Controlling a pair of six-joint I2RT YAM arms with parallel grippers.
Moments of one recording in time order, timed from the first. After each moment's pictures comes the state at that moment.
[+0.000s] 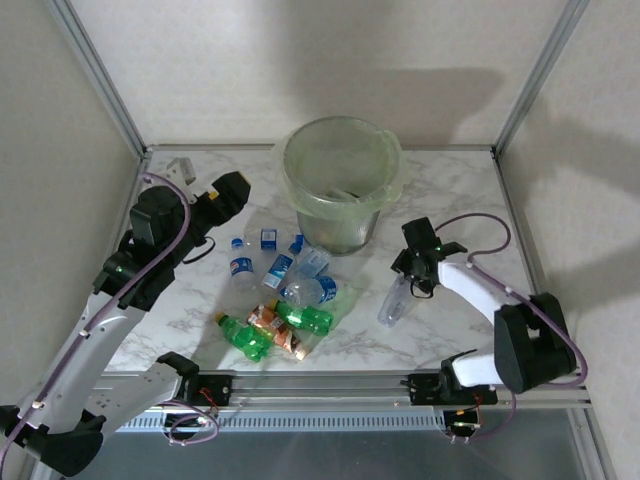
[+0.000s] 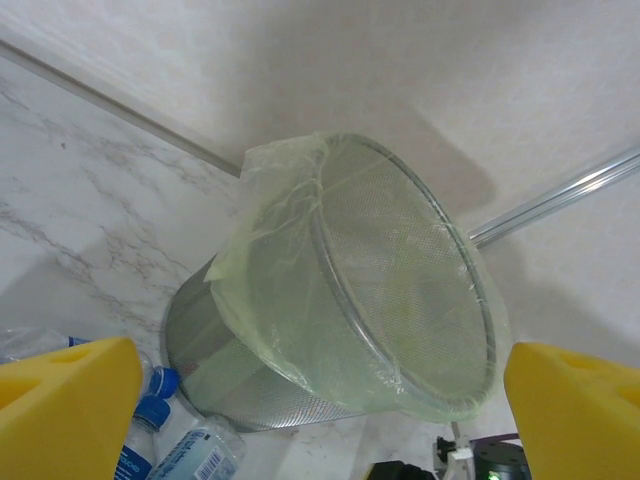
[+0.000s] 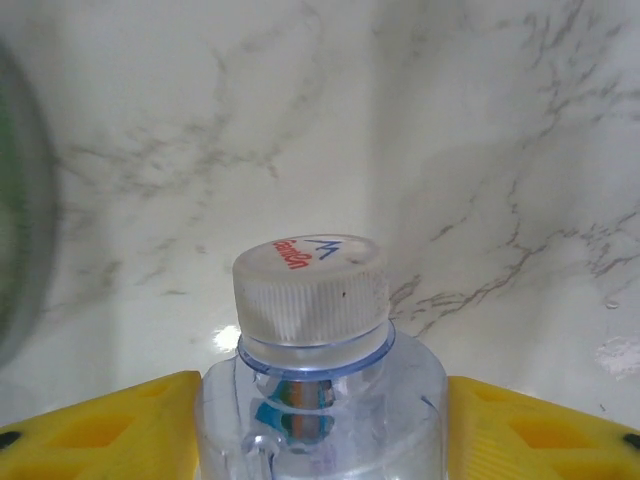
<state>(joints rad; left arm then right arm) -0.42 0.92 1.14 -0.46 -0.07 -0.82 0.37 1.24 0.76 -0.60 0.12 0.90</state>
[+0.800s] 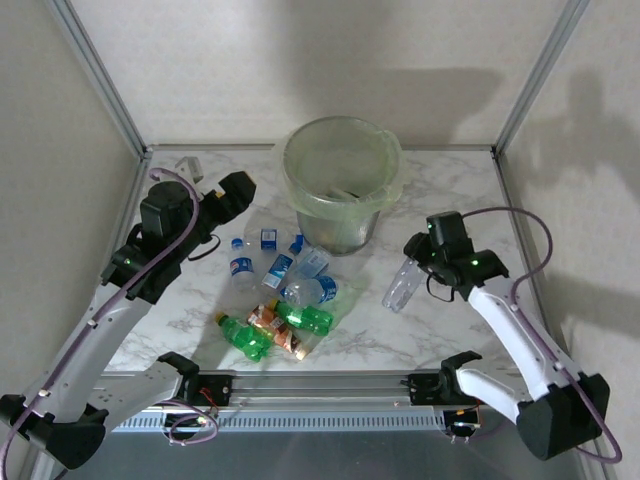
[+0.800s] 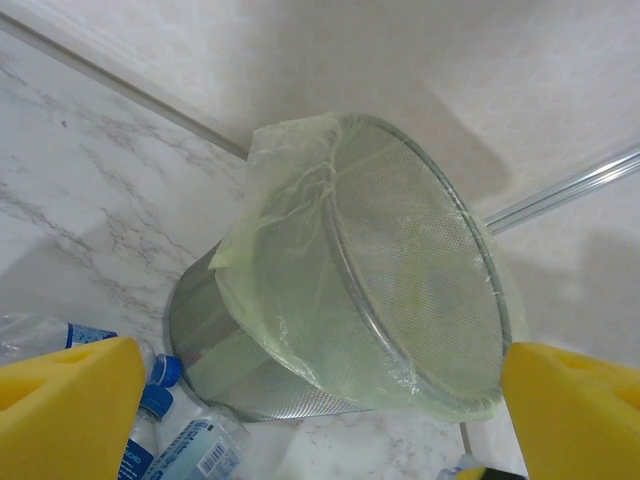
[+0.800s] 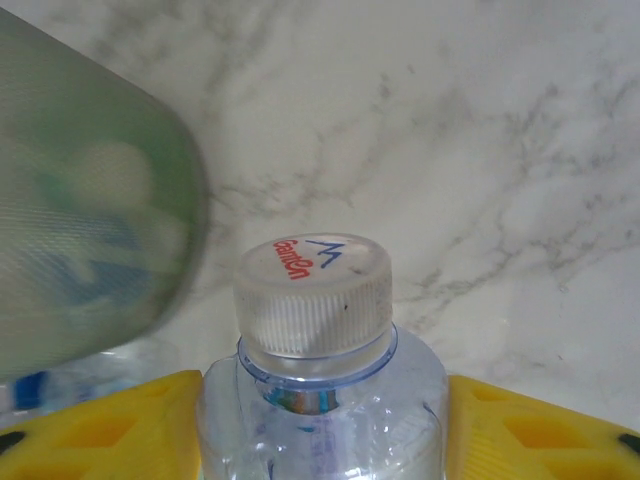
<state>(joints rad) -0.41 0.97 1.14 -0.46 -0.05 -0.84 0.37 0.99 0.91 -0.80 0.13 0.89</state>
